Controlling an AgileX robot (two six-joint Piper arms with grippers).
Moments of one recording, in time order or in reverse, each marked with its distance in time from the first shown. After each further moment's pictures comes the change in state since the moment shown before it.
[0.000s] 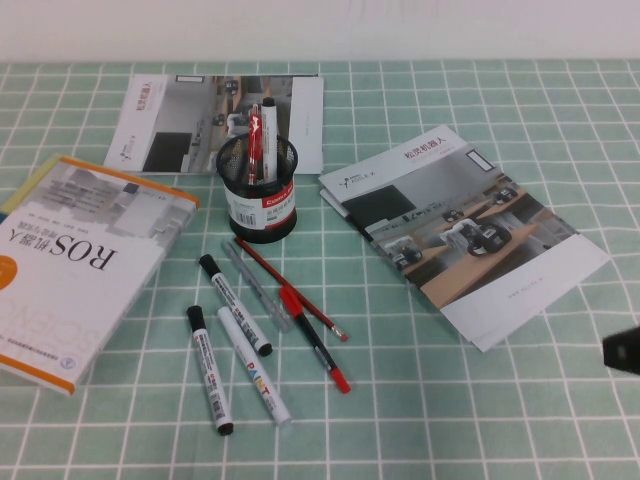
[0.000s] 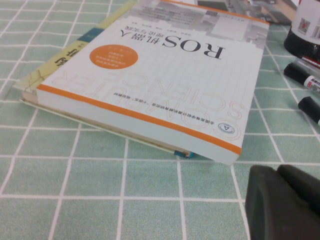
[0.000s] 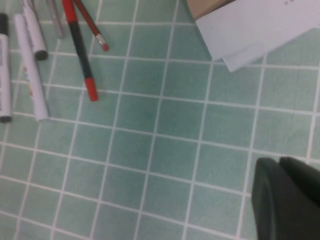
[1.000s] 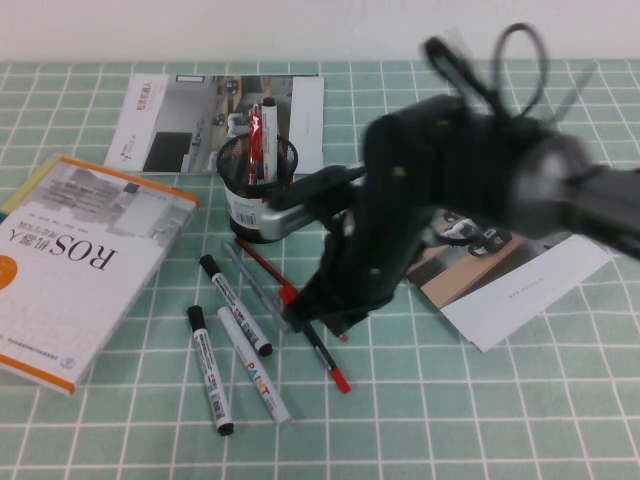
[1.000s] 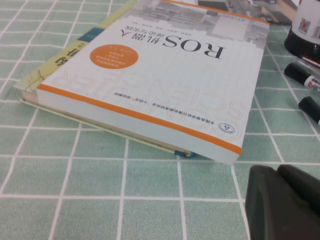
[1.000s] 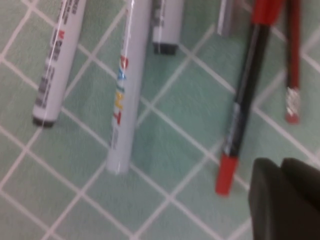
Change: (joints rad) right arm 0.559 0.991 -0.905 -0.310 0.218 0.131; left arm 0.000 0.000 0.000 0.000 0.000 0.000
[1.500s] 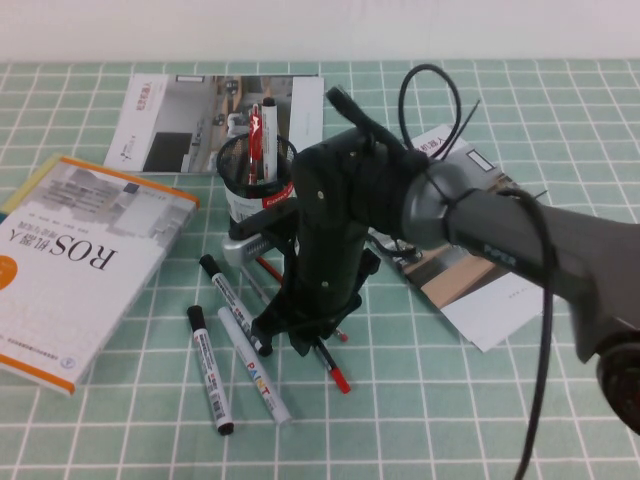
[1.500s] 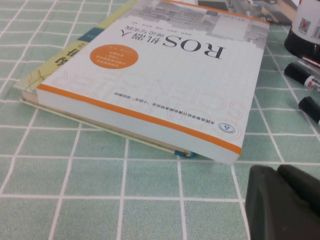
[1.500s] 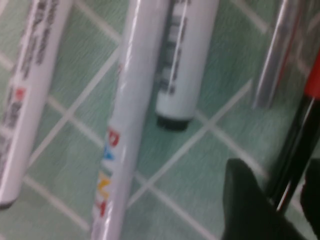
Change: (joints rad) right arm 0.026 0.272 -0.258 -0.023 0.099 -0.002; left arm 0.000 0.000 0.000 0.000 0.000 0.000
